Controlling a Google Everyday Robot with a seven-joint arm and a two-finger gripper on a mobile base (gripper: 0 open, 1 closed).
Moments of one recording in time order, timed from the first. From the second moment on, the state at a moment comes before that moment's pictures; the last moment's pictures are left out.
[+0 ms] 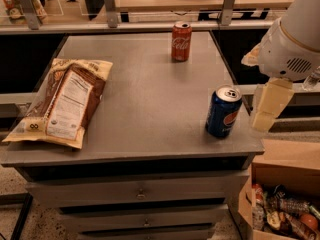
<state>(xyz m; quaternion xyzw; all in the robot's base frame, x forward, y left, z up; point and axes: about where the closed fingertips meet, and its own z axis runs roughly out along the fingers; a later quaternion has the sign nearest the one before) 0.467 -0.185 0.930 -0.64 0.76 0.02 0.14</state>
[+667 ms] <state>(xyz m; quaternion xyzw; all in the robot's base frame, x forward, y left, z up) 0.478 -0.166 0.910 -0.65 0.74 0.05 0.15</state>
